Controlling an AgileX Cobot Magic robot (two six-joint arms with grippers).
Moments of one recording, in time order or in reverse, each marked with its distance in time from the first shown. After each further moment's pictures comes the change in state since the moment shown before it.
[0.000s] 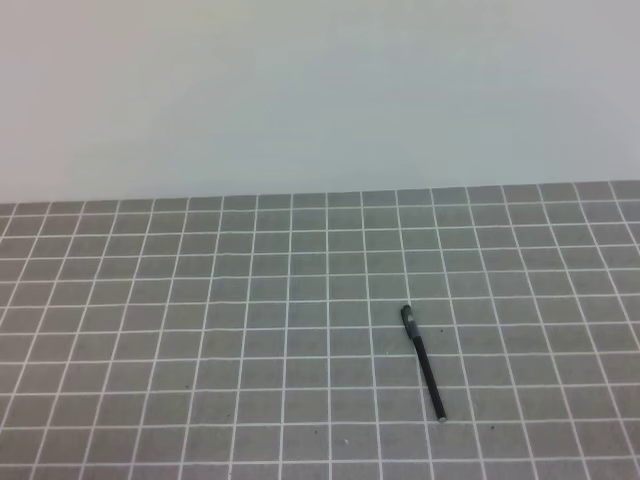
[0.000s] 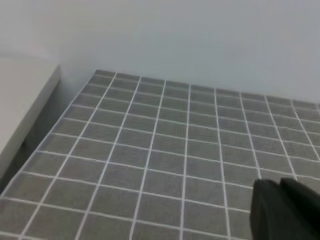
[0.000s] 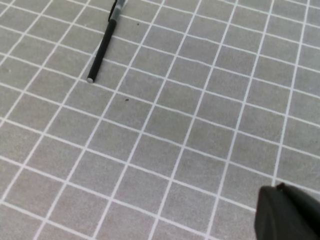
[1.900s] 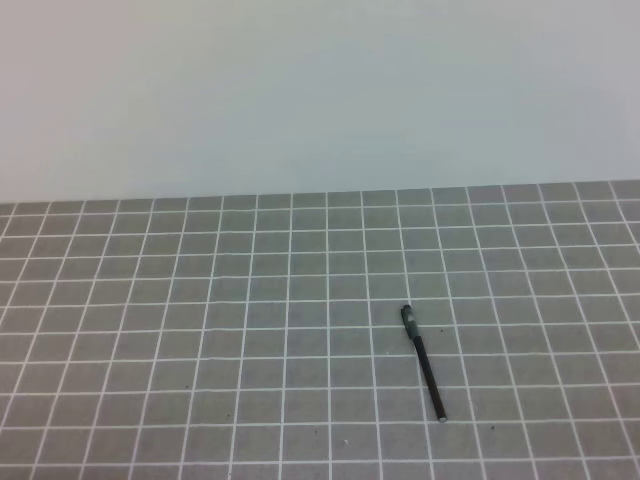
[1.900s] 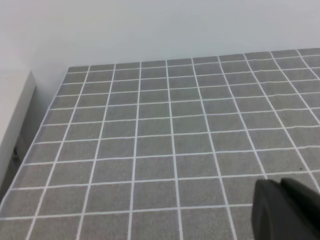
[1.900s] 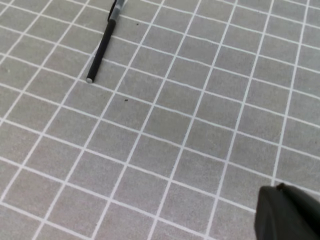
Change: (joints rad) left arm -0.015 -0.013 0.000 -0.245 0.070 0.450; right arm 0.000 0.002 0.000 -0.003 -0.002 -0.002
